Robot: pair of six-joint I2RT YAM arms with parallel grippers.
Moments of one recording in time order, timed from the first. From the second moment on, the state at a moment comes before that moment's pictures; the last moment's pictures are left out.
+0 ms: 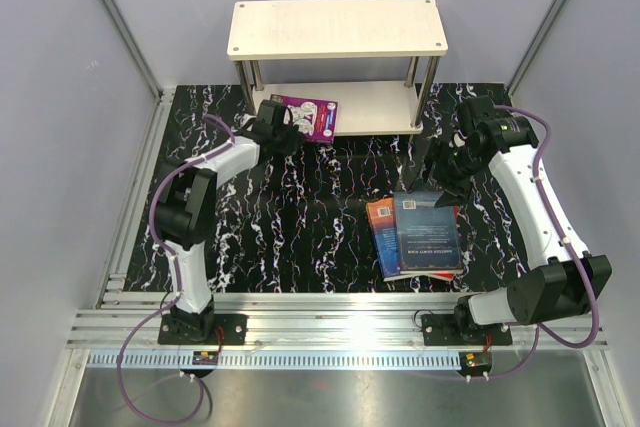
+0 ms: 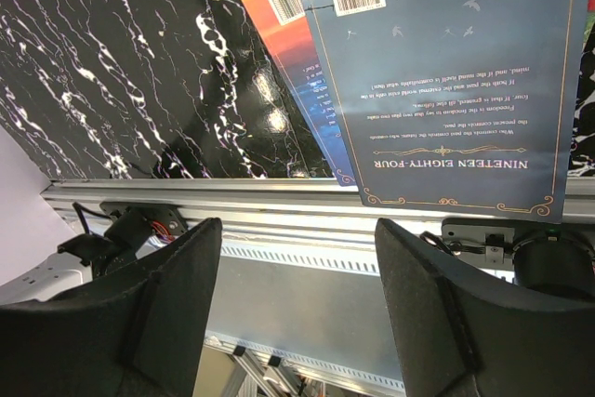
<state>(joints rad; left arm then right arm) -0.37 1.96 1.38 -0.16 -0.03 -1.59 0.17 1.40 1.48 -1.33 -0.27 0.56</state>
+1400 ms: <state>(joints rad) -0.35 2.04 1.48 -0.16 -0.01 -1.57 0.17 1.44 1.48 -1.33 -0.23 0.53</state>
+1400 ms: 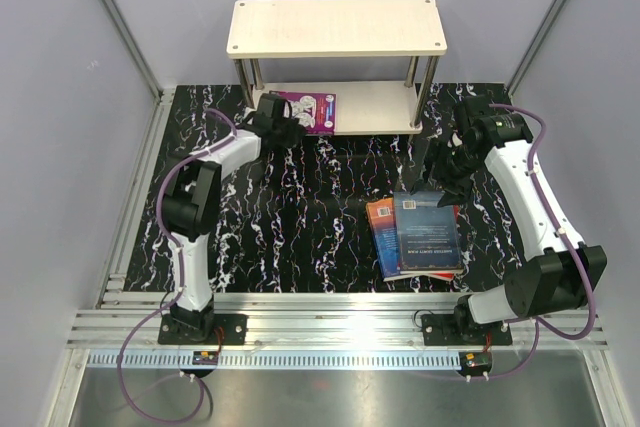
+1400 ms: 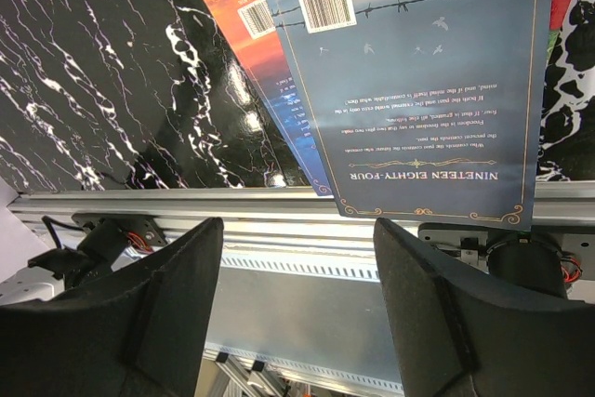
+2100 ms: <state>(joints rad) -0.58 1.66 1.62 -0.53 -0.27 -1.03 0.17 1.32 1.48 -1.33 -0.20 0.53</state>
